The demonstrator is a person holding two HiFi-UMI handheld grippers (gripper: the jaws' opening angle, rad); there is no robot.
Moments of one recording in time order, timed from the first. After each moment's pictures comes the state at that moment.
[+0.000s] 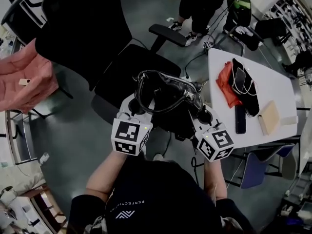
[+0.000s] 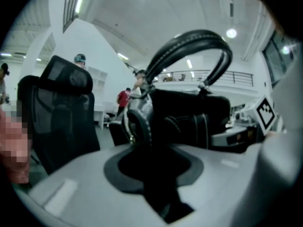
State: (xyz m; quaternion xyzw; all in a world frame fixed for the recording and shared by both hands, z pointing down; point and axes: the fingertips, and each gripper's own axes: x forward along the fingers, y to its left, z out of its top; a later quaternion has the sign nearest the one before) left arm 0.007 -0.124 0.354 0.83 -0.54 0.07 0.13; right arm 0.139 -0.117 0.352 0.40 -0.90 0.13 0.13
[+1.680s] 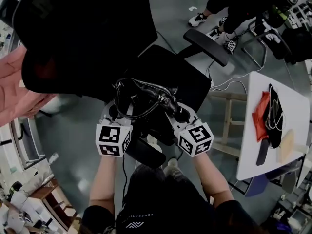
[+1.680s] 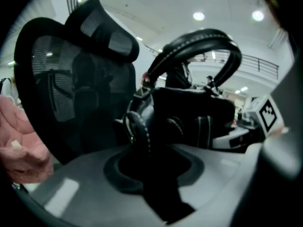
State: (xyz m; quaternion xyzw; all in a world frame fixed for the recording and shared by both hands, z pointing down) left arm -0.225 -0.238 0.485 0.75 -0.60 0.17 0.21; right arm -0.091 -0.247 0.500 0.29 -0.91 0.23 0.17
